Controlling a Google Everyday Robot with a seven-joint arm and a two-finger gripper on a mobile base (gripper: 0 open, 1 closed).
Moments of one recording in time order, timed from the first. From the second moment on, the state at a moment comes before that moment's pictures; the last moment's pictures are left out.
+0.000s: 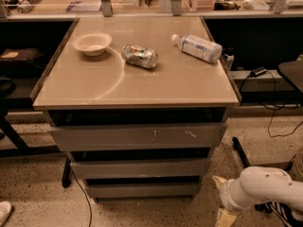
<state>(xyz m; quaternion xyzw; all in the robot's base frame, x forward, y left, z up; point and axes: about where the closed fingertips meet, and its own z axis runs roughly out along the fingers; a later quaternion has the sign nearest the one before) 0.396 -0.239 0.440 -0.64 0.76 0.08 0.14</state>
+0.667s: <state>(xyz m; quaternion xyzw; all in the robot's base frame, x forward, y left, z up) 0.389 -0.232 0.390 -0.63 0.76 0.09 0.16</state>
